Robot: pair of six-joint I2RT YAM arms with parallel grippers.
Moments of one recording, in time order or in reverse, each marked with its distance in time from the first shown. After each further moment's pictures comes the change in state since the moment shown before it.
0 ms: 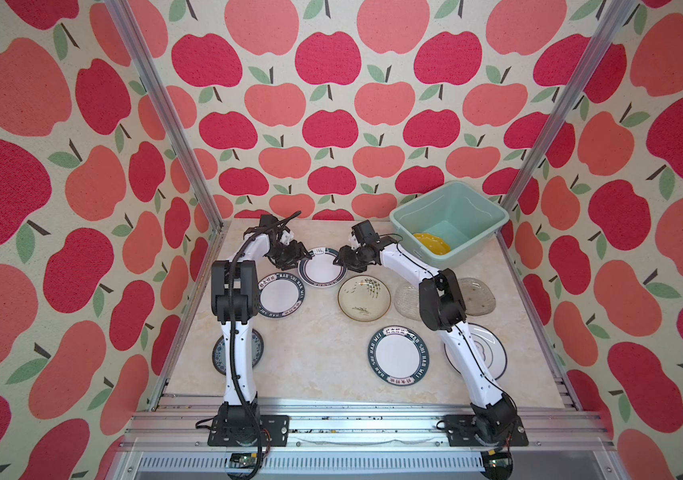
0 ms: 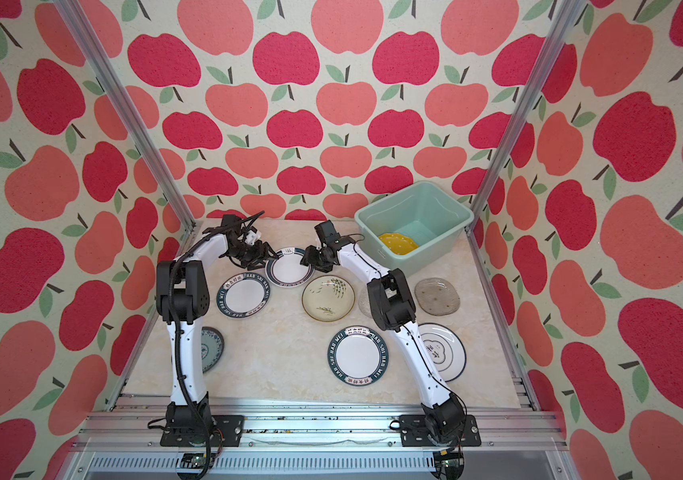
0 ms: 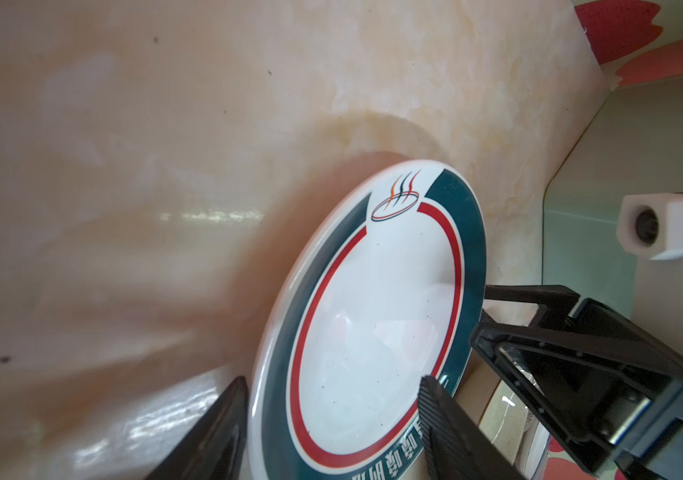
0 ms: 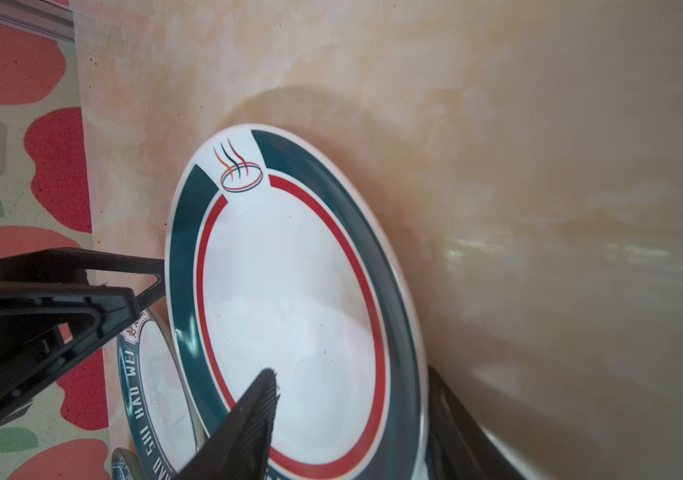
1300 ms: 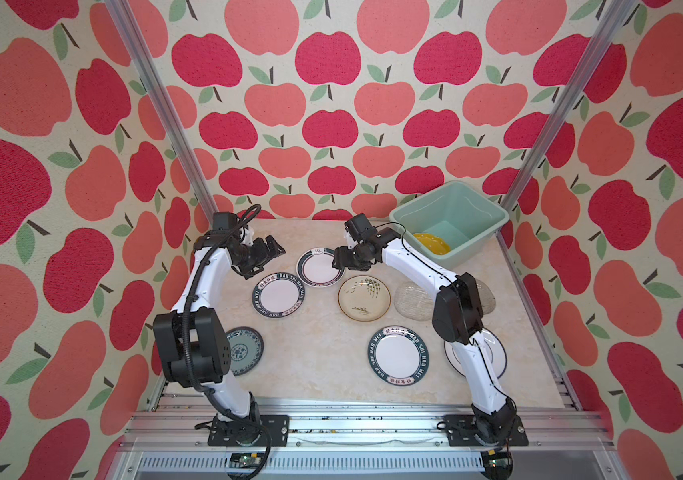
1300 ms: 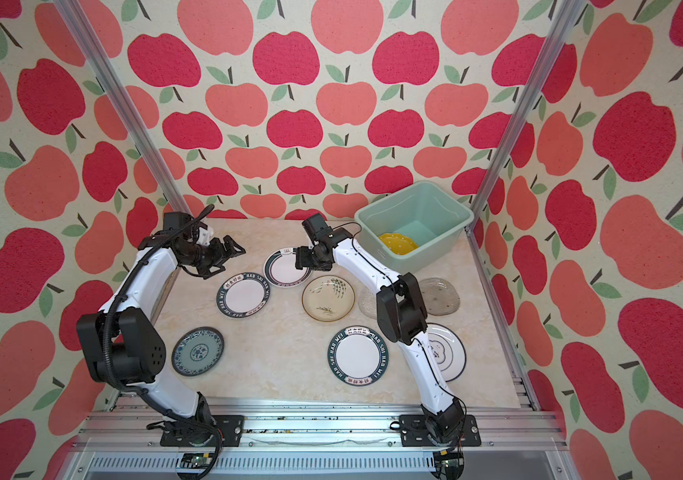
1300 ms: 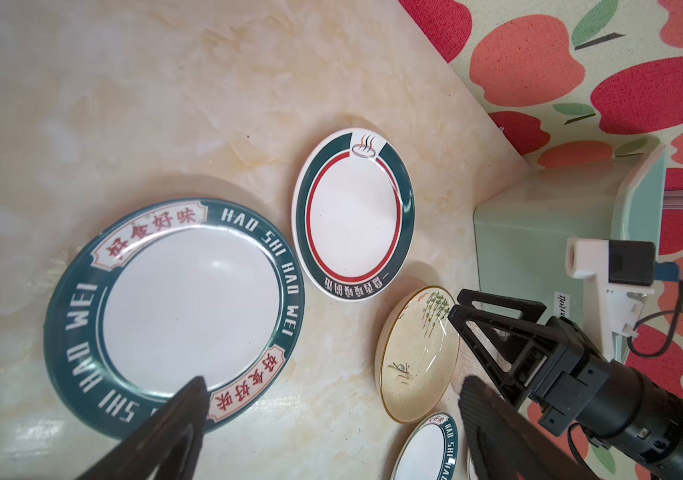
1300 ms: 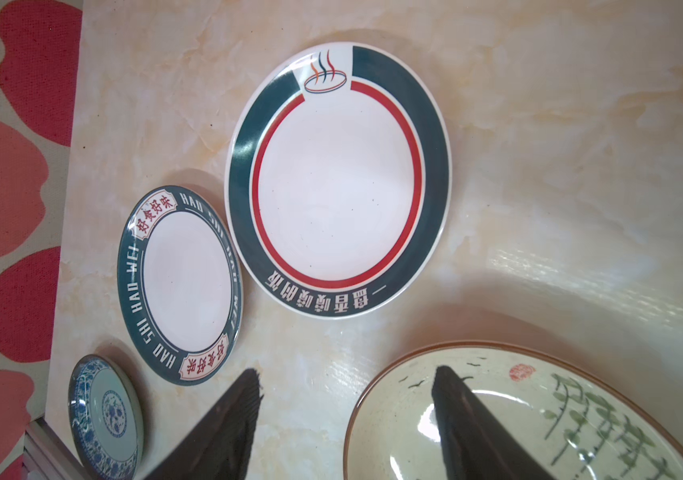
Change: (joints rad) left arm 0.137 -0.593 -0.398 -0.030 -0.097 -0.100; right arm 0.086 -0.255 -0.089 -0.242 0.201 -0.150
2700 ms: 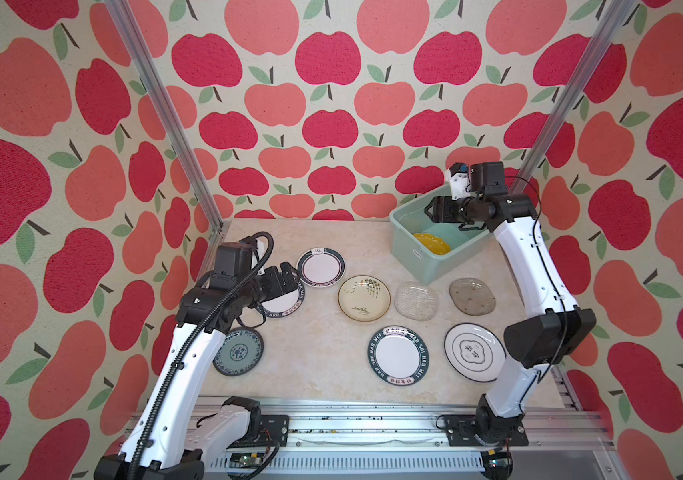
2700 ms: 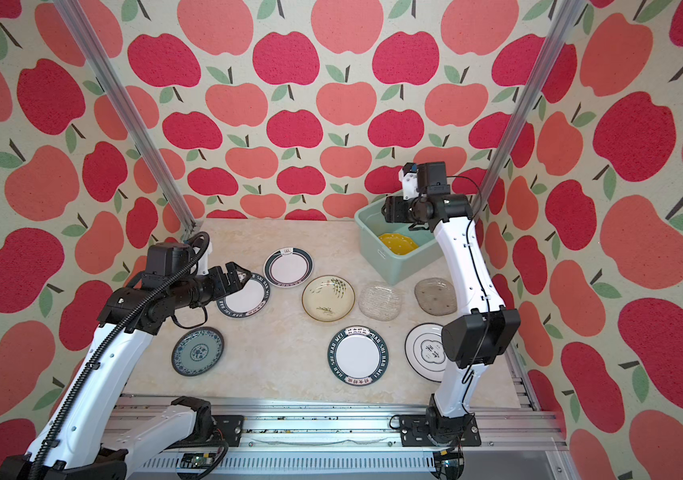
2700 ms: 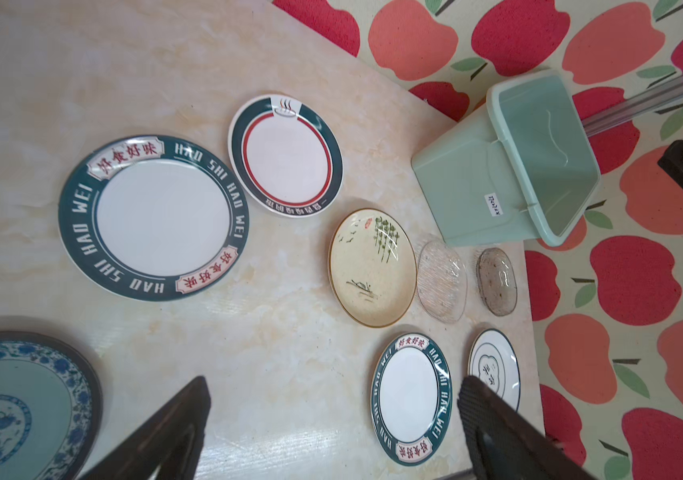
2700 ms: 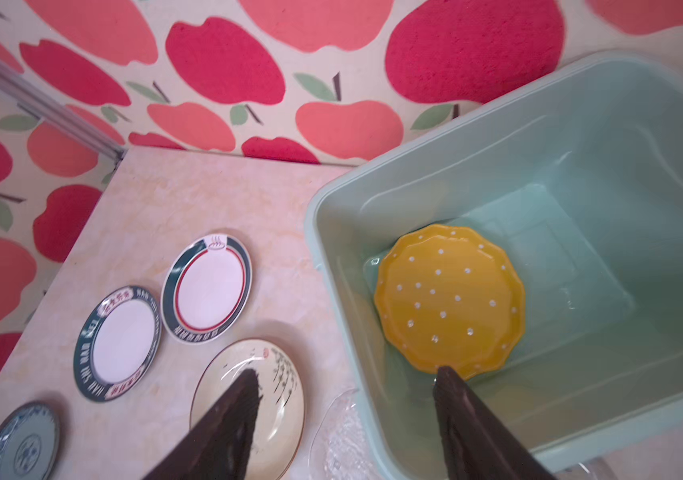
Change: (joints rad) left arm -0.345 -0.753 -0.359 -0.124 -0.251 -0.226; right arm -0.406 -0.536 -0.122 -0.192 -0.051 -0.451
